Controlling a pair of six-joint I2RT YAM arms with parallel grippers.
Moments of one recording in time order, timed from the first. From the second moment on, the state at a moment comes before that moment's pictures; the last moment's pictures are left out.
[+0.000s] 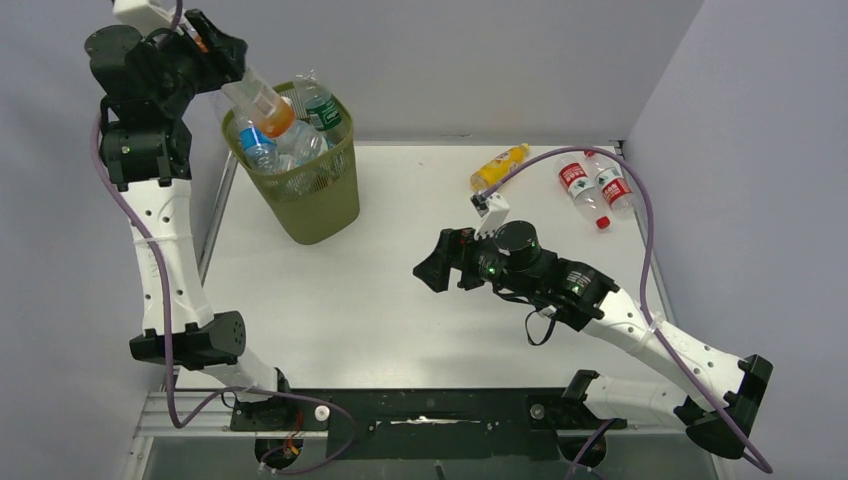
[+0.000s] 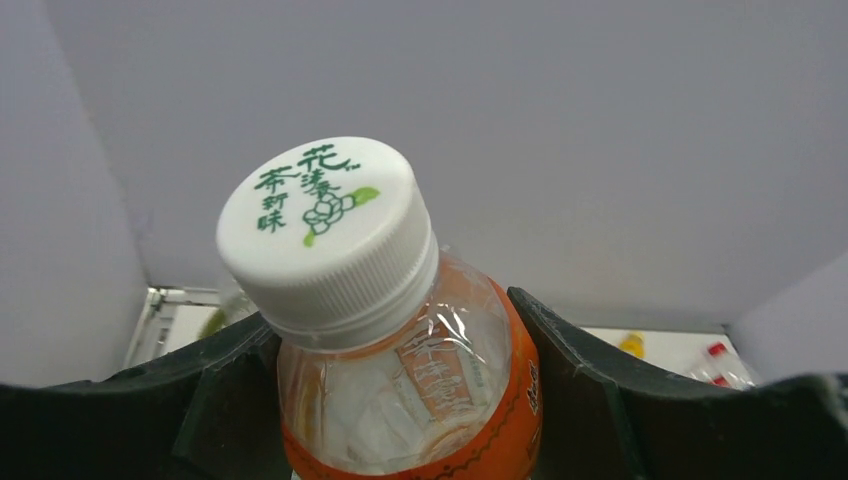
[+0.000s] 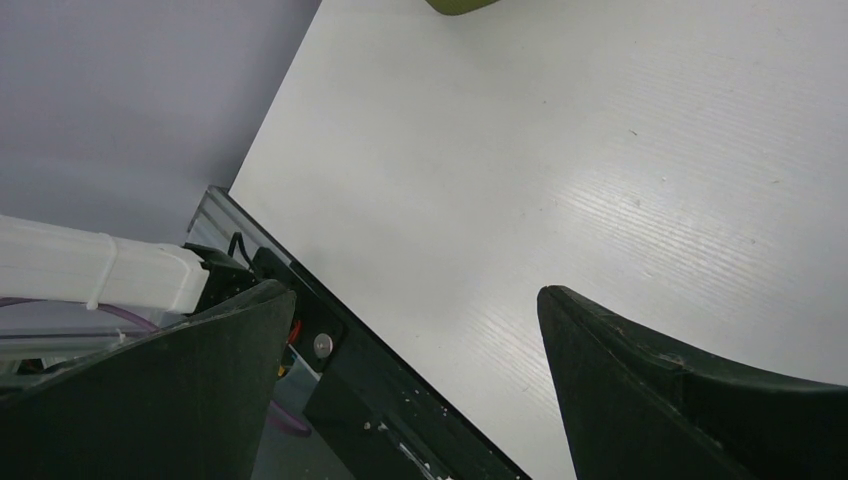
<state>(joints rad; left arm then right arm) 0.10 1.59 2.23 -0.62 0.24 -0.32 0.92 1.06 1.08 -0.44 0.02 0.64</state>
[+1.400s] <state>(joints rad) 0.12 1.94 2.13 -0.05 0.34 -0.03 0.86 1.30 1.13 -0.48 -0.12 0.63</state>
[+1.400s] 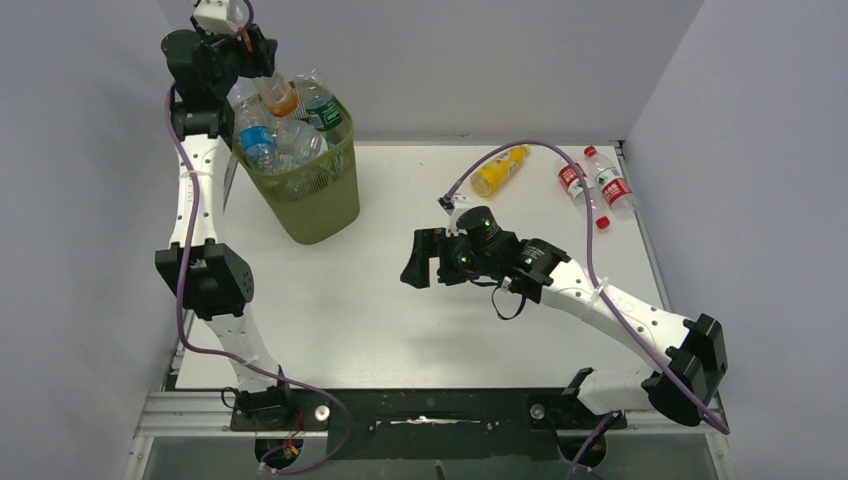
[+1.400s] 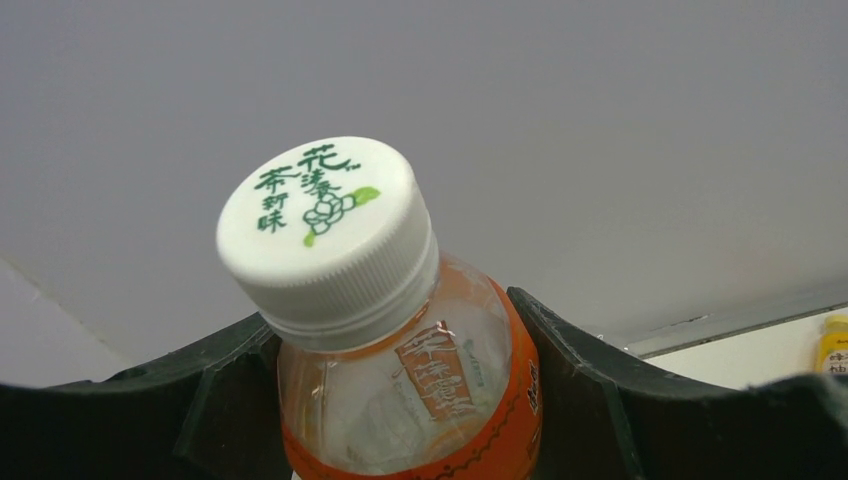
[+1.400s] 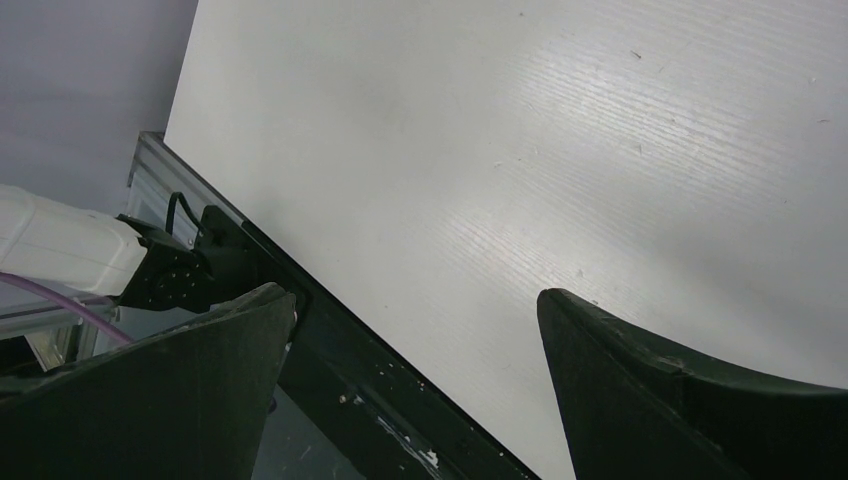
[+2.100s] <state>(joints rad) 0.07 2.07 2.39 -0.44 0.35 0.06 0.86 1.30 1.13 -0.46 -0.12 0.64</state>
